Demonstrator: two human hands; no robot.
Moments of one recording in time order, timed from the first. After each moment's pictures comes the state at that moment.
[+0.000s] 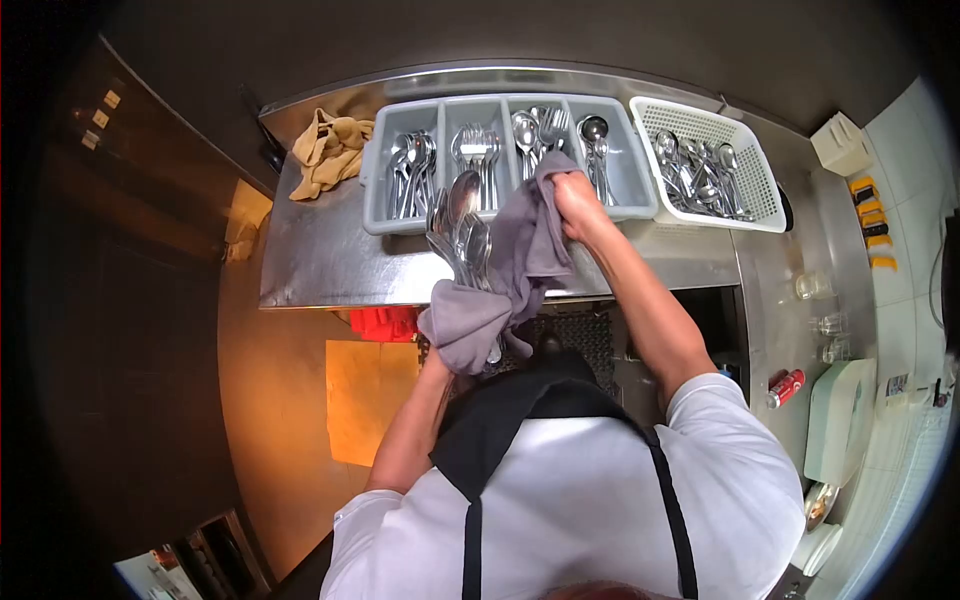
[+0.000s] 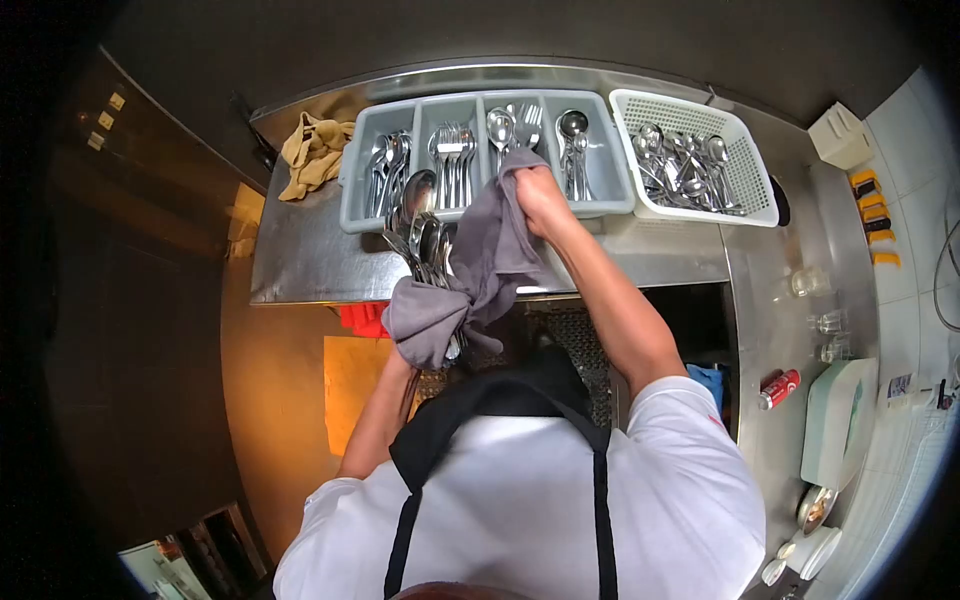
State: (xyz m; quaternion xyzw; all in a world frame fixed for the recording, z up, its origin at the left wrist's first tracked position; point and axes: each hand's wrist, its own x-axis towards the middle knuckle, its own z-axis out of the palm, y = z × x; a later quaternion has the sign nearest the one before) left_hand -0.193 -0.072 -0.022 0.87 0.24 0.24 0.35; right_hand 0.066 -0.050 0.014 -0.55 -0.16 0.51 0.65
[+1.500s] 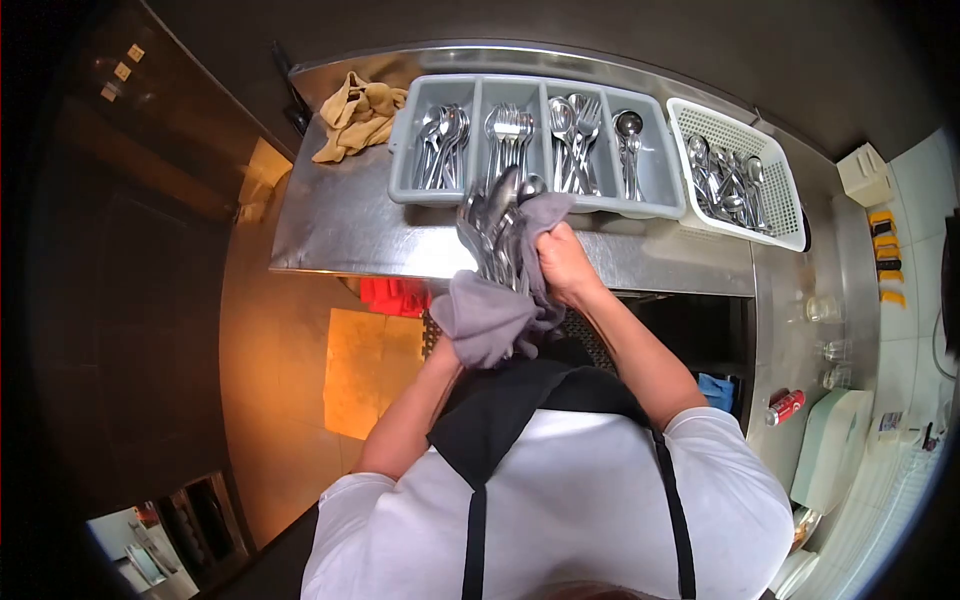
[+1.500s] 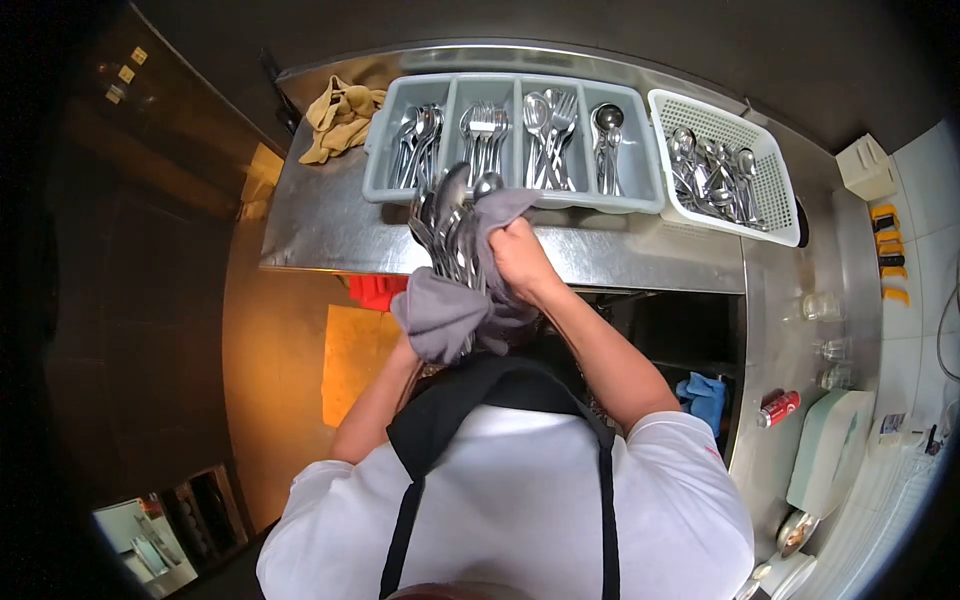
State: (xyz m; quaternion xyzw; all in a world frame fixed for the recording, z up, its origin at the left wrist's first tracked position) left_hand -0.206 -0.091 -0.046 0.71 0.25 0.28 0.59; right_hand -0.033 -0.093 -0.003 -0.56 -0.33 0.40 0.64
